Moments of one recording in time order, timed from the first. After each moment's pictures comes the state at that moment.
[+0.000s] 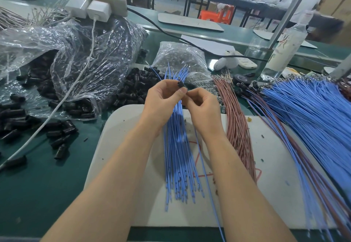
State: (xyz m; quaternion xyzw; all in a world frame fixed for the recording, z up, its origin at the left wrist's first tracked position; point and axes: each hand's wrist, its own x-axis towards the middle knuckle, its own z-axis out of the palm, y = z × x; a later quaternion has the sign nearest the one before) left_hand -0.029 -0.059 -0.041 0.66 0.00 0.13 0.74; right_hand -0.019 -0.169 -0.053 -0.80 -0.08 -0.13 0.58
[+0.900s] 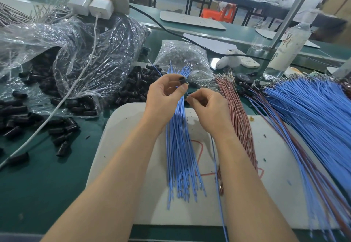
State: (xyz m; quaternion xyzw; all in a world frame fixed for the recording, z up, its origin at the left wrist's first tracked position) left_hand -0.030 -0.058 -0.043 0.66 -0.02 0.16 0.73; right_hand -0.018 -0.184 -0.047 -0.88 -0.11 -0.14 0.45
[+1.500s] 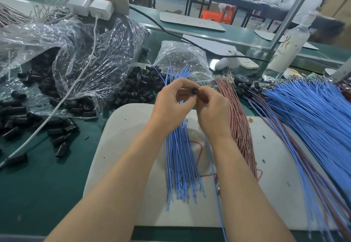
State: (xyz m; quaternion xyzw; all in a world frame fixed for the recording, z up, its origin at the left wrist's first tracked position) left_hand -0.036 -0.068 -0.046 0.70 -0.13 0.15 0.69; right_hand -0.024 -0.180 -0.047 -0.86 -0.12 -0.23 0.45
